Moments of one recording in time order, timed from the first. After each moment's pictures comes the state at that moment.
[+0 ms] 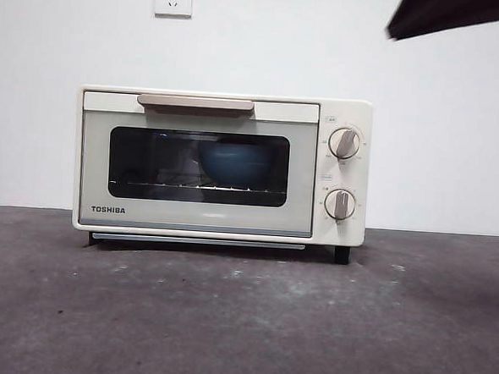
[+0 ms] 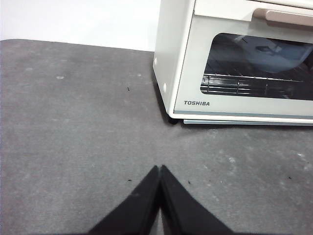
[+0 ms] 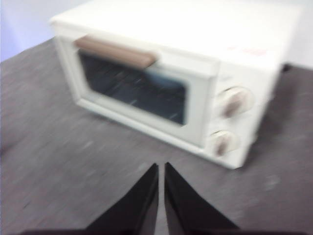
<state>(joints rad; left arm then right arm) 0.01 0.00 0.03 -0.17 0.17 -0.09 0.72 0.77 0.65 -0.17 0.19 0.14</state>
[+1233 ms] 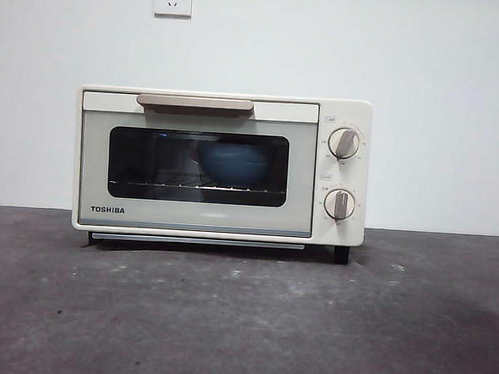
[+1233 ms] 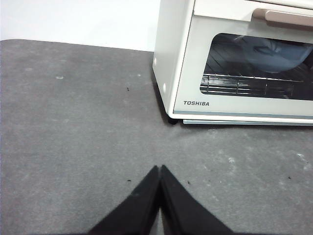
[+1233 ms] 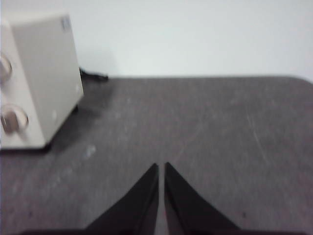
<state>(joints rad) 0.01 0.00 0.03 -0.17 0.17 -0.09 0.05 0.03 0.03 -0.07 0.07 0.05</state>
